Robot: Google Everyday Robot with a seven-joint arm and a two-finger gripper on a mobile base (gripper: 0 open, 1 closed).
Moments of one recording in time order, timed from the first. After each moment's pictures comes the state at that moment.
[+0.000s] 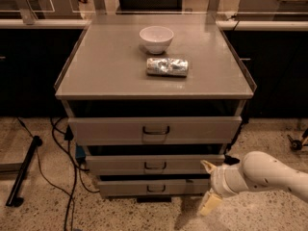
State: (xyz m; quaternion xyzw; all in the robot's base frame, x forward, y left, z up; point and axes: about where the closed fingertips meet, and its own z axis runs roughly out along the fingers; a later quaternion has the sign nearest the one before) arm 0.459 -0.179 0.491 -0.61 0.74 0.14 0.26
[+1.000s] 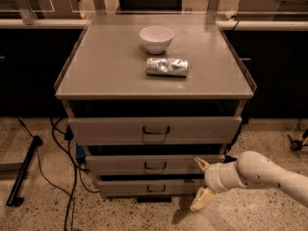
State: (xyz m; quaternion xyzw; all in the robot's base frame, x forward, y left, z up) arm 0.489 -0.161 0.462 -0.61 0.71 0.17 0.30
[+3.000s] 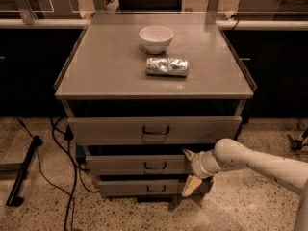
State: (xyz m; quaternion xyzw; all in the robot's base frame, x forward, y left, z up) arm 0.560 -0.135 0.413 -0.66 0.68 0.14 0.28
